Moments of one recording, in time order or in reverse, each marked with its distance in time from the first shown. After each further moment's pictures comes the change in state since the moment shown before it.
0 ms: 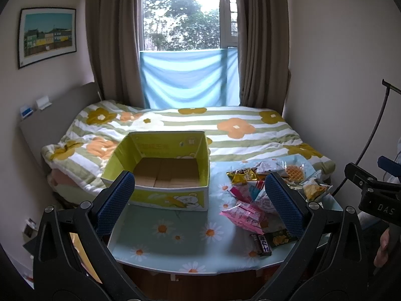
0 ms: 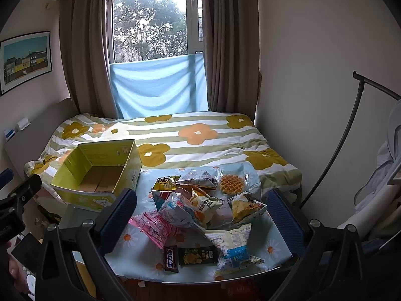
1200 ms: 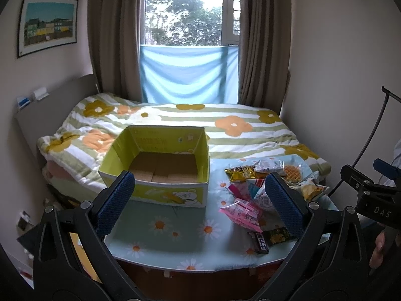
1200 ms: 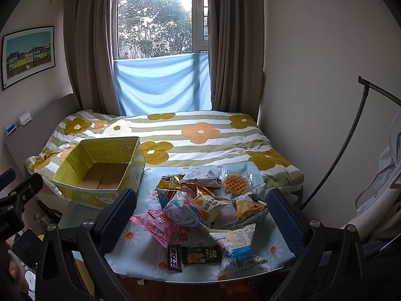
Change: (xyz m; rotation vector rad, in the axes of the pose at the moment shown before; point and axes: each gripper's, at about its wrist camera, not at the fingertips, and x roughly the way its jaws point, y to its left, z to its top) left arm 0.008 0.013 -0.002 -0.043 0.024 -0.030; right arm 0.005 0.006 -0.001 -0.010 0.009 0.007
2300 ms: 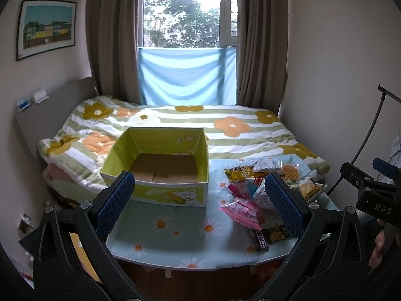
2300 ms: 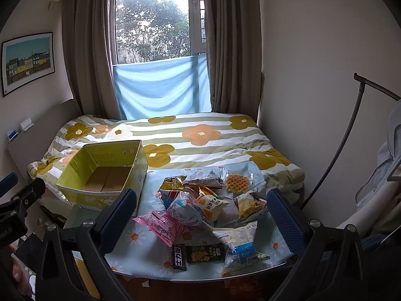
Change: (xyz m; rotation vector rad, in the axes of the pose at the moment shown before) left arm -0.011 -0.001 0.001 0.009 -0.012 -0.008; right arm -0.003 0.007 0.002 0.013 -0.016 0.005
